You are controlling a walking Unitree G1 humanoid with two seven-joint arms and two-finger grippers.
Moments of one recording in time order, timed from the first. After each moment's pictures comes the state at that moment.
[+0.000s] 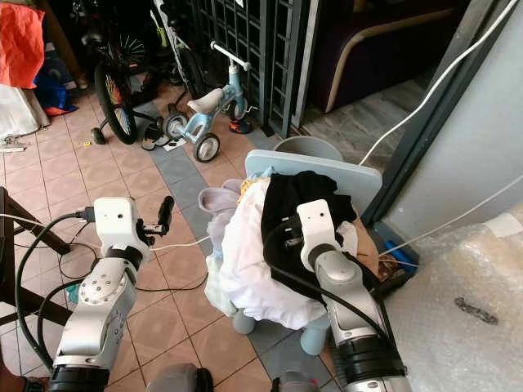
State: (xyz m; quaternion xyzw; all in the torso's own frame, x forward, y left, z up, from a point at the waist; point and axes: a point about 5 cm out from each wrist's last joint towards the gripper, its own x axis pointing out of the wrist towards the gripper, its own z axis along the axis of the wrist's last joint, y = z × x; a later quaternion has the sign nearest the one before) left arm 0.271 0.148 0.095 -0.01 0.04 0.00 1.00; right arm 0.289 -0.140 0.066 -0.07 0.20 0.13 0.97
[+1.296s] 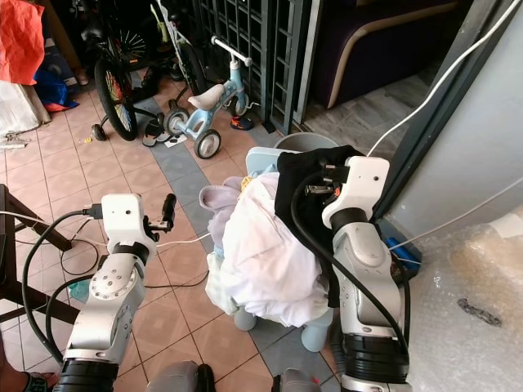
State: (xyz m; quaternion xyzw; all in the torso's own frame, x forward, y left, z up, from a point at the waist) left arm 0.281 0.138 0.100 0.00 0.04 0.02 1.00; right arm 0.296 -0.160 0.155 0.06 -0.03 0.03 1.00
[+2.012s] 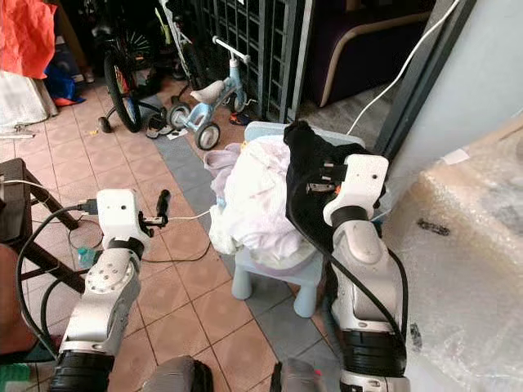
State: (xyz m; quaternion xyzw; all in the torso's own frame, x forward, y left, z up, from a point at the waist) left arm 0.279 0.148 0.093 0.01 0.05 0.04 1.00; right arm 0.303 -0.161 0.156 0.03 -0.04 0.01 1.00
